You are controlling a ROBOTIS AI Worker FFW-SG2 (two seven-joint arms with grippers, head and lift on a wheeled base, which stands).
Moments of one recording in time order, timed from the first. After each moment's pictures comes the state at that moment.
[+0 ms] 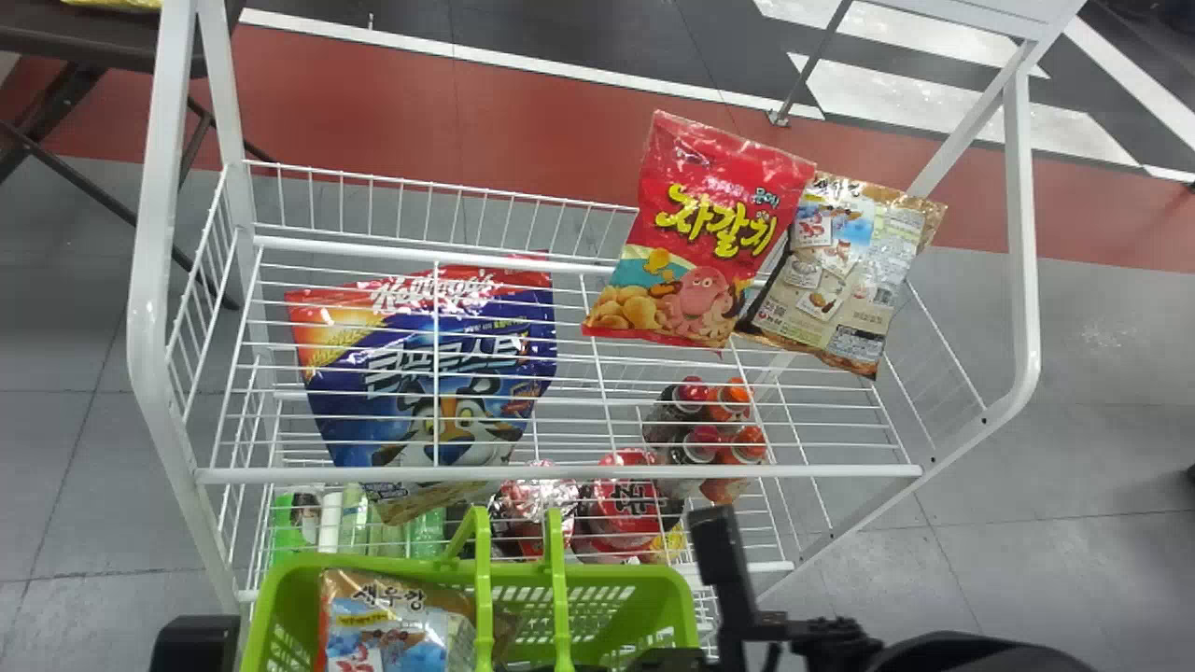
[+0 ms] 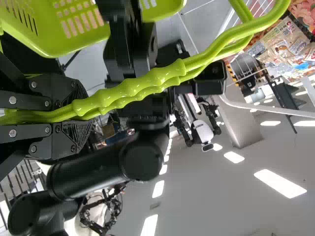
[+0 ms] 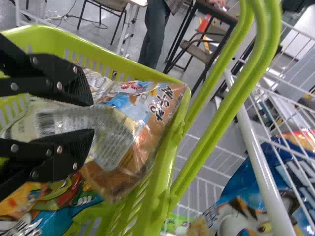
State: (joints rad) left arm 0.65 0.03 -0.19 -2.32 0.28 1.22 -1.13; right arm 0.58 -0.25 -0.12 -2.27 -0.42 1.26 0.77
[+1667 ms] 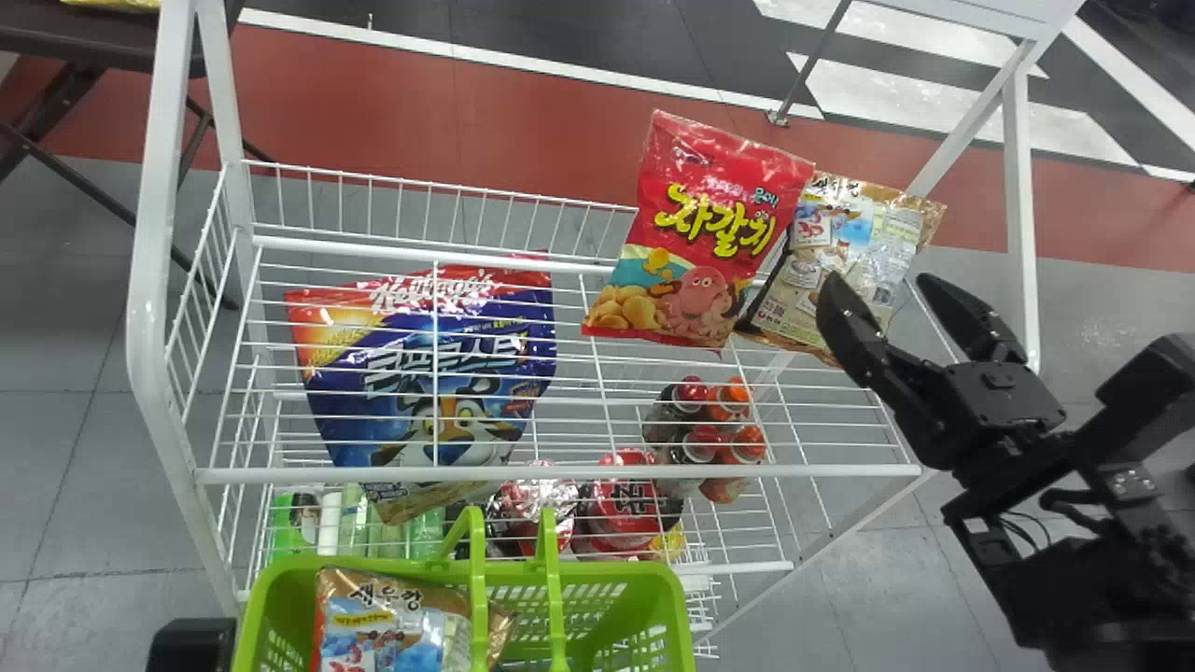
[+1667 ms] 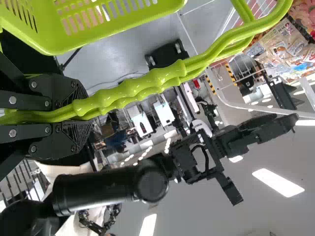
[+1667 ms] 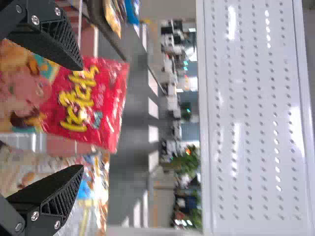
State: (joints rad) left arm 0.65 0.03 -0.18 -2.30 0.28 1.20 -1.14; right arm 0.59 -0.15 -0.46 -2.33 -0.38 0.25 0.21
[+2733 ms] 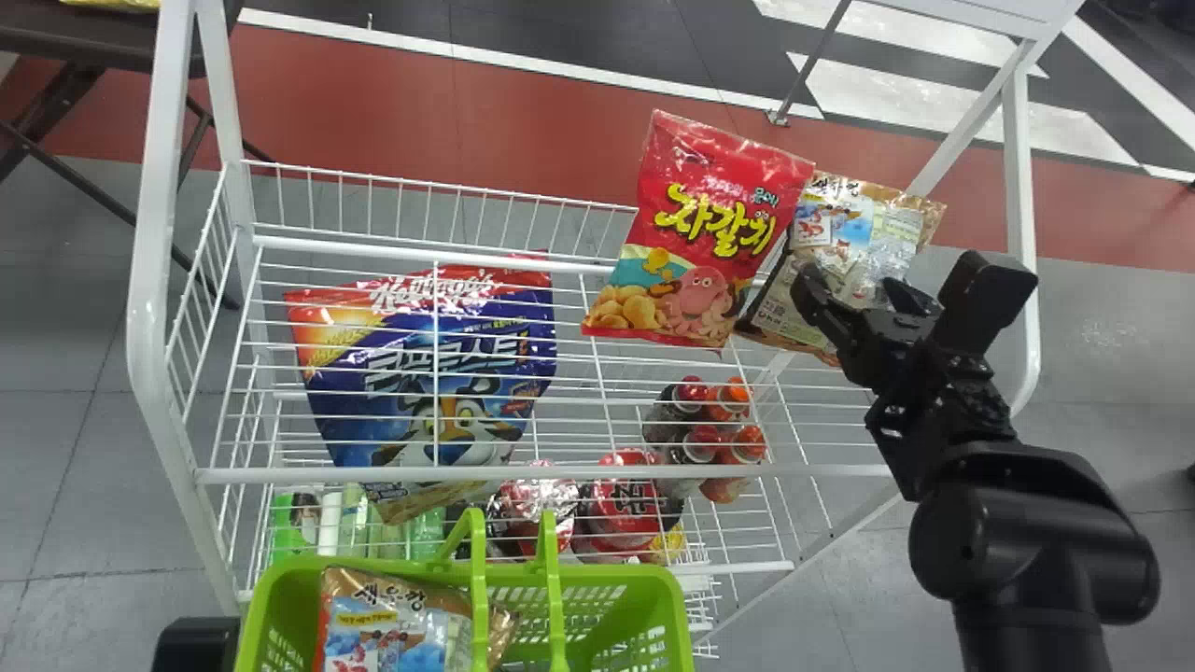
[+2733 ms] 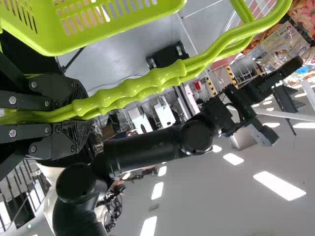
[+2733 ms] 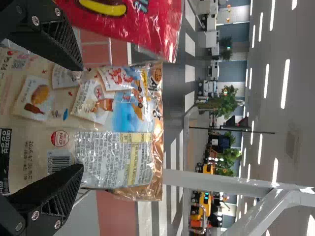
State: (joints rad) left arm 0.64 0.03 -0.19 -2.30 0.27 1.21 -1.13; right arm 0.17 -0.27 -0.35 -1.84 -0.26 0.39 0.02
